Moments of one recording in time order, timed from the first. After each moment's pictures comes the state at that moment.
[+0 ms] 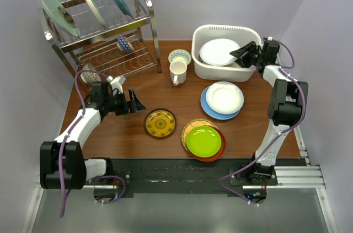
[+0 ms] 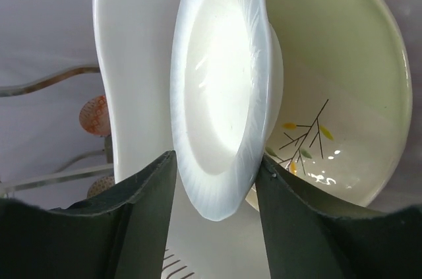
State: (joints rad) left arm -0.01 1.24 0.67 -0.30 0.62 -0.29; right arm -0.15 2.01 1.43 0.09 -0.53 0.90
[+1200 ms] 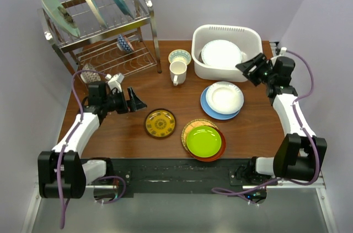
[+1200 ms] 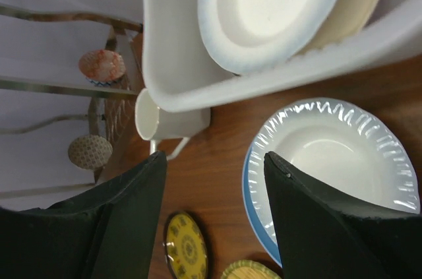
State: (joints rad) left arm -0.01 1.16 0.65 -0.24 0.69 -0.34; right arm -0.16 1.32 0.98 -0.07 -0.46 0.77
